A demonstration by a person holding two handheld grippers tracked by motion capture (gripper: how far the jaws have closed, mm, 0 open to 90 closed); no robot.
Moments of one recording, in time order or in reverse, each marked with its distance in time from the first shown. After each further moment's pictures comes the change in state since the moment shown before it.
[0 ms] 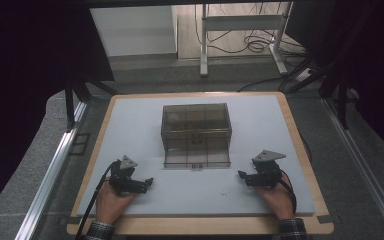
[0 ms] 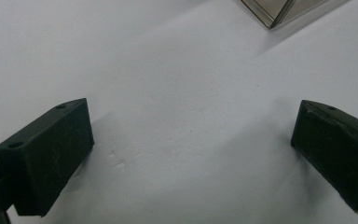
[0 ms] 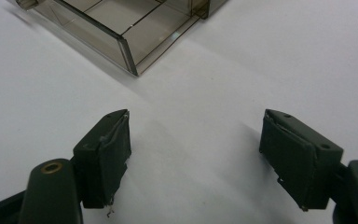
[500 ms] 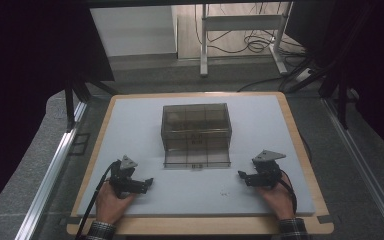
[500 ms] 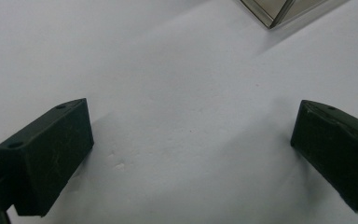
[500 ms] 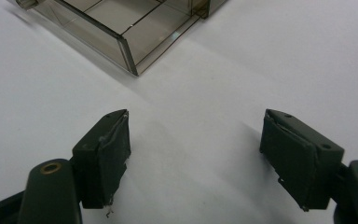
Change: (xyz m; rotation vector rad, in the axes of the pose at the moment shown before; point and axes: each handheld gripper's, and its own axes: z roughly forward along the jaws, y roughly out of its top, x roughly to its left) left arm 0.000 0.000 0.000 0.001 0.001 0.003; right arm 0.000 0.000 0.000 0.003 0.000 -0.001
